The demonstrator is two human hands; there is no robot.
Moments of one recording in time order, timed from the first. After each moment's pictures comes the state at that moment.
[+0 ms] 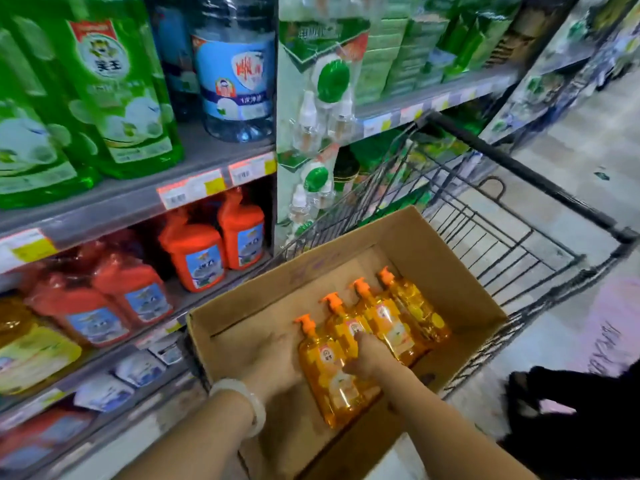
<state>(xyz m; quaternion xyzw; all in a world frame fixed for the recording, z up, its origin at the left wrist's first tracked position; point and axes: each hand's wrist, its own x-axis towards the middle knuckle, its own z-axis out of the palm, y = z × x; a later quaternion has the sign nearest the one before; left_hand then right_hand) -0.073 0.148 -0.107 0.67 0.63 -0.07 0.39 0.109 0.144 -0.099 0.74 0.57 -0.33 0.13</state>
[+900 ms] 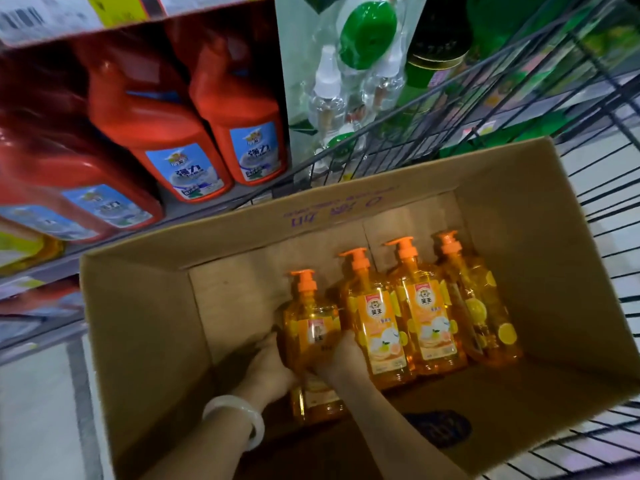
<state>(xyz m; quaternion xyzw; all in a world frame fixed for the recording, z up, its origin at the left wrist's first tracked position) -0.008 0.132 -0.250 0.25 0.77 0.05 0.59 0.112 0.168 -0.245 0.72 0.45 -0.51 0.11</state>
